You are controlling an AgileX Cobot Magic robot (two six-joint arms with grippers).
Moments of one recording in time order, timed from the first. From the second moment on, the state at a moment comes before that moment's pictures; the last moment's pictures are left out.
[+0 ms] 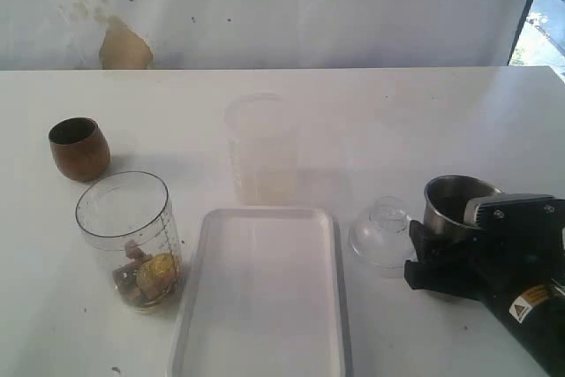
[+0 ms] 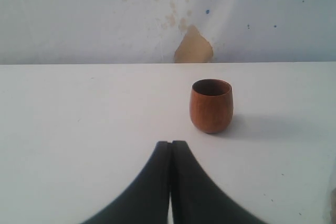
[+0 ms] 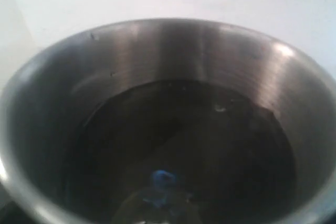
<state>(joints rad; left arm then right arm) 0.04 0.00 -0.01 0.00 0.23 0.03 0.32 1.80 -0.15 0.23 -1.20 0.09</state>
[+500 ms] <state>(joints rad) 0.04 0.00 -0.01 0.00 0.23 0.03 0.32 1.74 -0.15 0.17 -1.16 0.05</state>
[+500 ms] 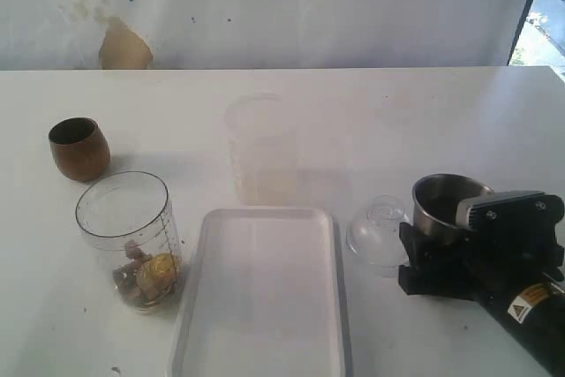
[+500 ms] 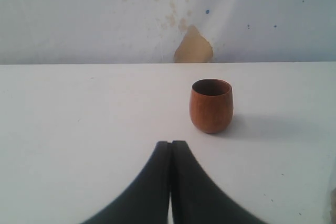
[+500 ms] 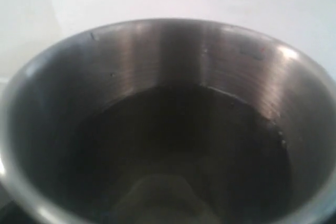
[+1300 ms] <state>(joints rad) 0.04 0.00 -0.01 0.00 0.23 0.03 0.32 1.35 -0.44 -0.22 -0.70 0.19</state>
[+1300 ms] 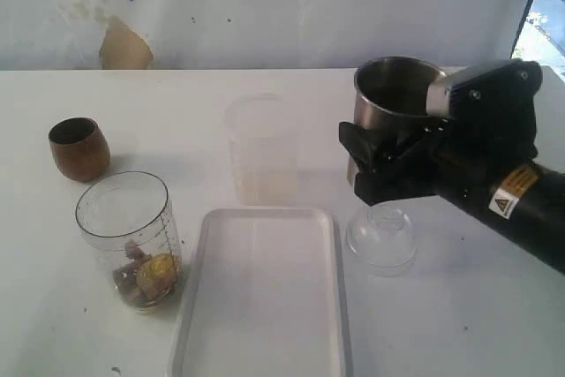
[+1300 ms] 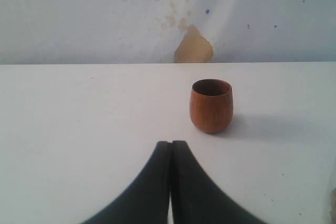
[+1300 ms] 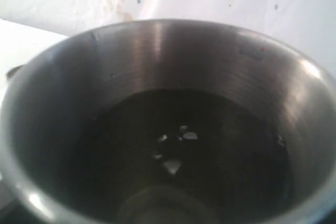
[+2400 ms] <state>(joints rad) 0.04 0.00 -0.01 0.00 0.23 0.03 0.54 1.66 -0.92 -0.57 -0.57 0.53</state>
